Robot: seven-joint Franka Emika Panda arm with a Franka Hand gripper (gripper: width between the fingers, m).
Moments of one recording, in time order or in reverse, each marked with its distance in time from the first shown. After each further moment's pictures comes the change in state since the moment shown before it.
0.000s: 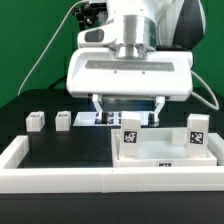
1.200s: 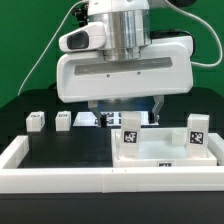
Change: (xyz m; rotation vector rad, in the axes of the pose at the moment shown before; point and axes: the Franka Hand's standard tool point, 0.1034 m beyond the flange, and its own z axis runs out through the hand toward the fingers) arm 0.006 0.002 0.009 0.118 -0.494 0.019
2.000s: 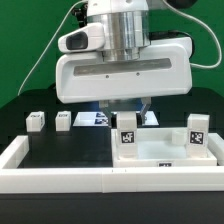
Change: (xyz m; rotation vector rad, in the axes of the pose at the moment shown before) arm 0.001 0.001 0.000 0.000 0.003 0.014
